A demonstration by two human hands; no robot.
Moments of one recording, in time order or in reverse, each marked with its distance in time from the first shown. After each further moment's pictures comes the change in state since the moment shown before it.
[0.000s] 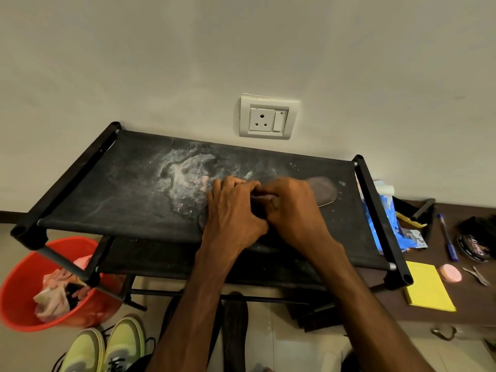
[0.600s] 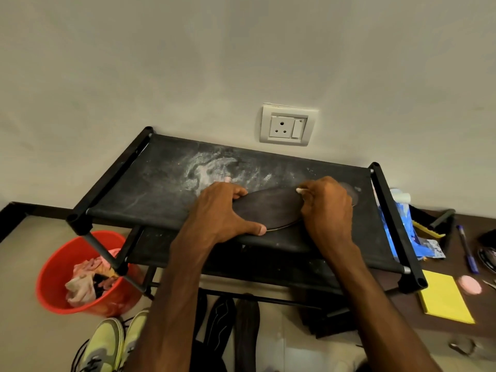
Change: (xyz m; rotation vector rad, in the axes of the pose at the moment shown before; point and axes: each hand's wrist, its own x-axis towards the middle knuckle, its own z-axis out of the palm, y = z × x) left_hand -0.015 -0.038 -0.059 -0.098 -0.145 -0.091; right_hand -0.004 0.016 0.001 -0.196 0.256 0.224
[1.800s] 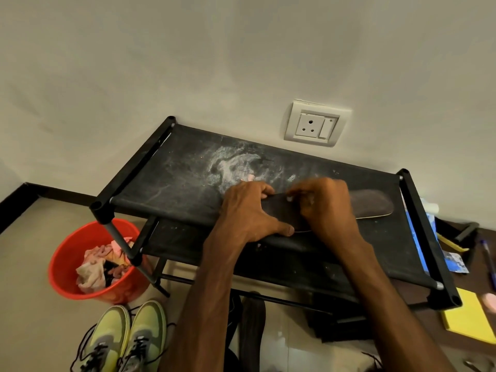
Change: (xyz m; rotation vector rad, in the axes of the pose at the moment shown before) left_hand 0.010 -0.008 0.017 -0.177 0.029 -0.017; right_hand 0.008 -0.039 0.003 0.230 -0.206 -0.253
